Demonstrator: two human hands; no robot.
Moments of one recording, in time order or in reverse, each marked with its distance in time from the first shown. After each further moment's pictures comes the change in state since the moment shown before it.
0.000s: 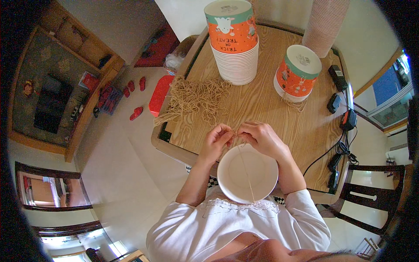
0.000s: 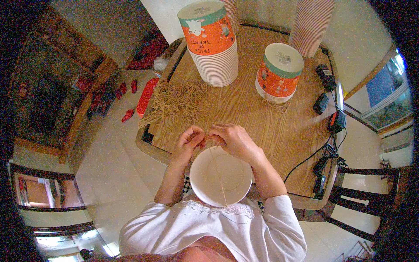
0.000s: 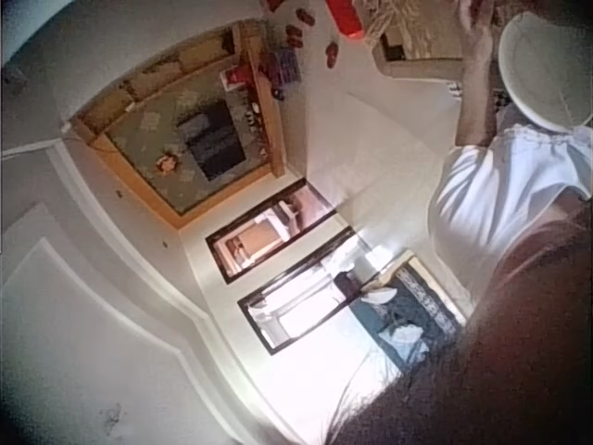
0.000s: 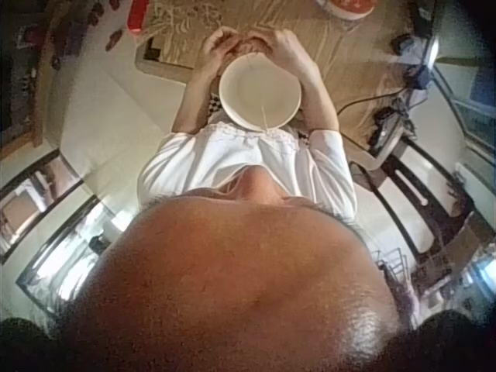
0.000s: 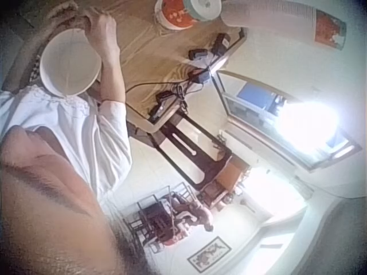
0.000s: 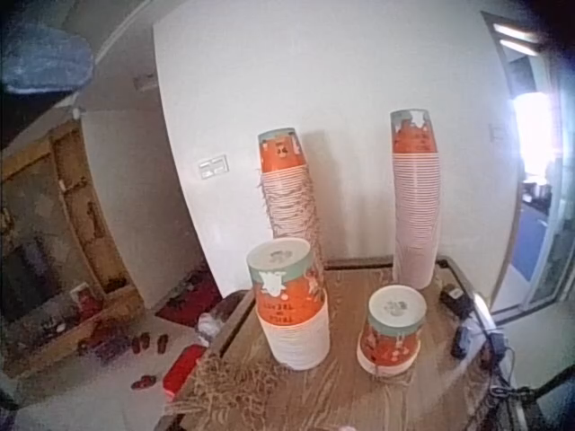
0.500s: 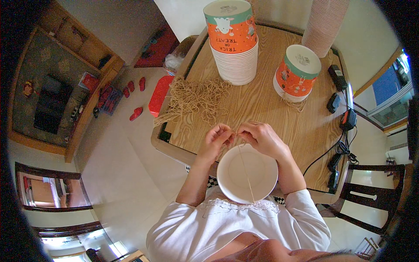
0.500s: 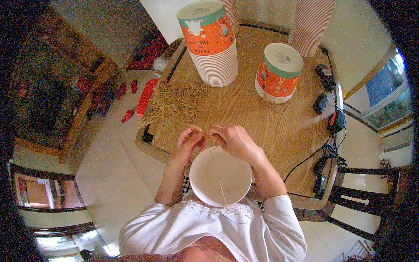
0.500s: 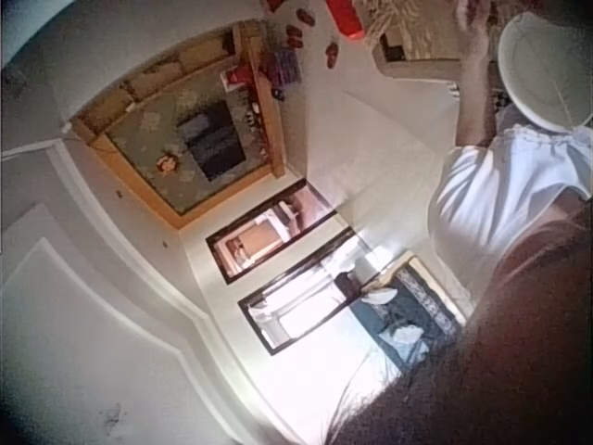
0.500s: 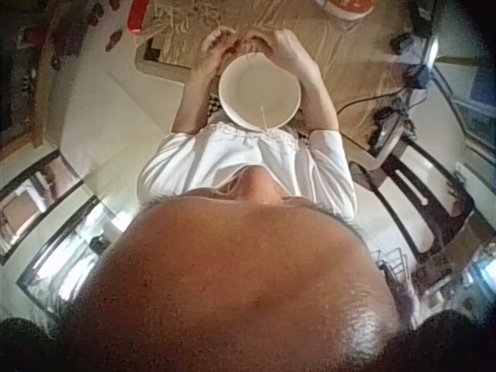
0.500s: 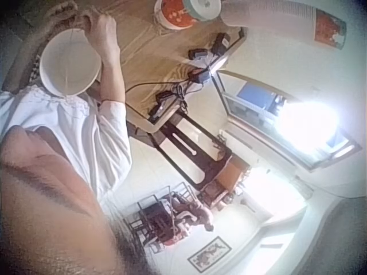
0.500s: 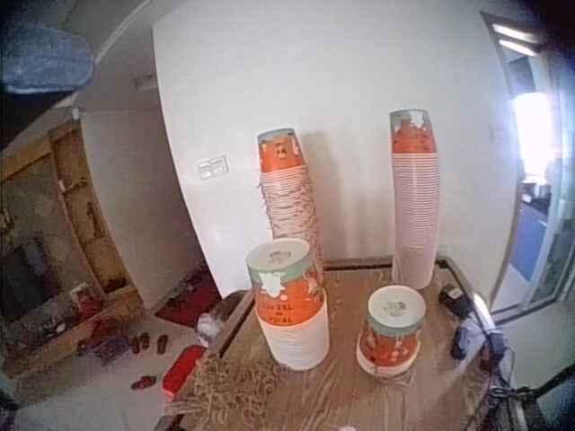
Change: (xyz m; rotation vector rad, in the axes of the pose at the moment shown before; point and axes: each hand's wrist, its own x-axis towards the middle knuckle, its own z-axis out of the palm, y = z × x) left_hand 0.002 -0.002 -0.006 -0.172 -0.026 -0.125; right_hand -0.001 0.000 0.001 0.017 0.031 0.037
